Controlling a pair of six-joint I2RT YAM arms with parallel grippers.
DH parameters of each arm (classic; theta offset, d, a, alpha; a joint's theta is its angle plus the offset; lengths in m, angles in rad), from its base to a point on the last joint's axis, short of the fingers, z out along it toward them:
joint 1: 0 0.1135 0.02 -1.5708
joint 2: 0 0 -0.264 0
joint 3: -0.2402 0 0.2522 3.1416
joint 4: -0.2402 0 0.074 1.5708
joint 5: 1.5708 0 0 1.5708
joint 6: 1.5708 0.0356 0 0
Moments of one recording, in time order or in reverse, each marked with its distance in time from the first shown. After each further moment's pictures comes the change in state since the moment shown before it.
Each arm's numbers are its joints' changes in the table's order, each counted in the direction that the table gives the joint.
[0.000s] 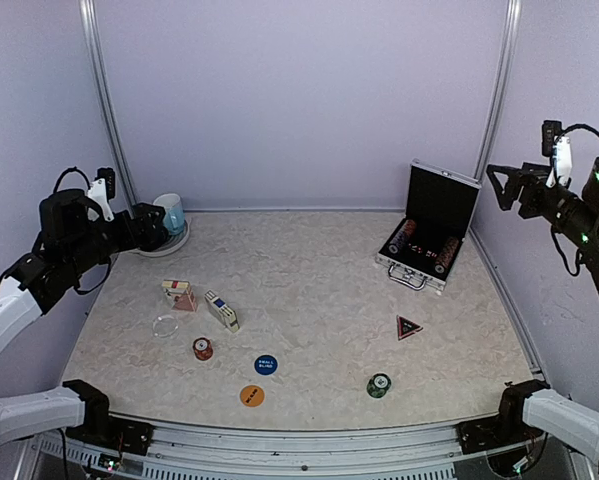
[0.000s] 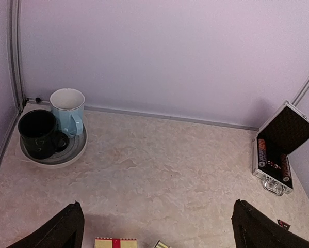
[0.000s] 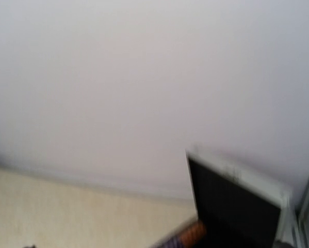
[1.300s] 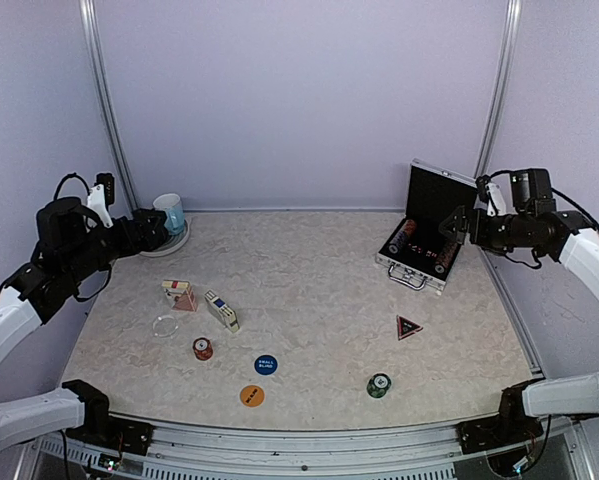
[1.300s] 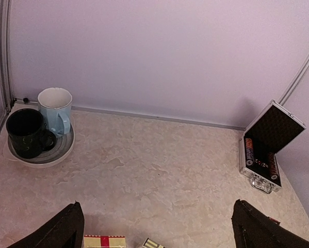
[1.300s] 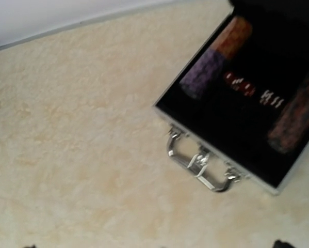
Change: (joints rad) left arm 0.001 -0.043 0.059 0.046 0.052 -0.021; right arm 0.037 0.334 0.013 -0.297 -0.060 0.245
